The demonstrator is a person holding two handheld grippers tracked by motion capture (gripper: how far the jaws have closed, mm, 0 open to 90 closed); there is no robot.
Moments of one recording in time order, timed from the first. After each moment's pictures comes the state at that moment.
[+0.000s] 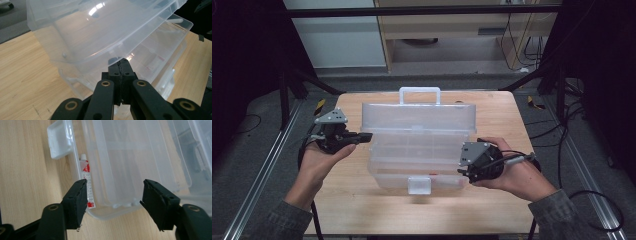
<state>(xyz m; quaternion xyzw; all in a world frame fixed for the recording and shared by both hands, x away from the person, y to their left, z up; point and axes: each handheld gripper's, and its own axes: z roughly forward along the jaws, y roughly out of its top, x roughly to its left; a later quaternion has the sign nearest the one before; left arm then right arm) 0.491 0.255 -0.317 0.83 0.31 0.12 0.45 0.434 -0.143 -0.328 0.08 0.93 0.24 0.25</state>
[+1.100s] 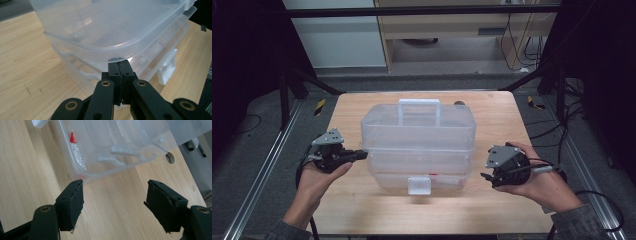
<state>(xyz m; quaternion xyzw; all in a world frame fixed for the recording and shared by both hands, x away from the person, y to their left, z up) 0.466 0.271 -0.359 0.83 0.32 0.11 0.45 0.425 -0.202 -0.345 0.15 0.92 0.23 0.26</state>
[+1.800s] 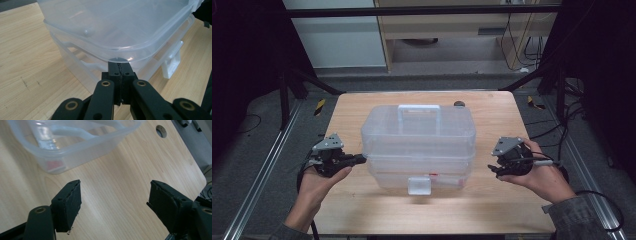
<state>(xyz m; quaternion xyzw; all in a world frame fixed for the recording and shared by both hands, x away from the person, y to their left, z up) 0.465 0.276 -0.376 0.83 0.33 0.11 0.44 0.460 -0.227 -0.372 0.23 0.91 0.21 0.27</state>
